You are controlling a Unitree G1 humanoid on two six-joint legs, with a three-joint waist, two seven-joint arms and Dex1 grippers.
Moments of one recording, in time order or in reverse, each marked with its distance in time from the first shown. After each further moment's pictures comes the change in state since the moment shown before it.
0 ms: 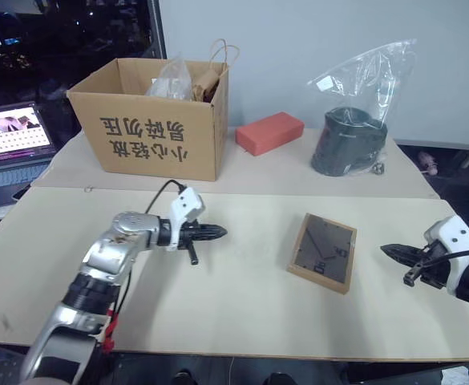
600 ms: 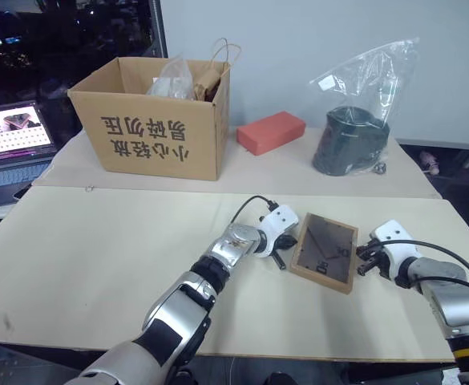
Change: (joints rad) left arm -0.317 -0.560 -0.113 0.736 0.326 -0.259 0.340; right arm -0.266 0.197 0.304 0.261 -0.248 -0.014 -0.179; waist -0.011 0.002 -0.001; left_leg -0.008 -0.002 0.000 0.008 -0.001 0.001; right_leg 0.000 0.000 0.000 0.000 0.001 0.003
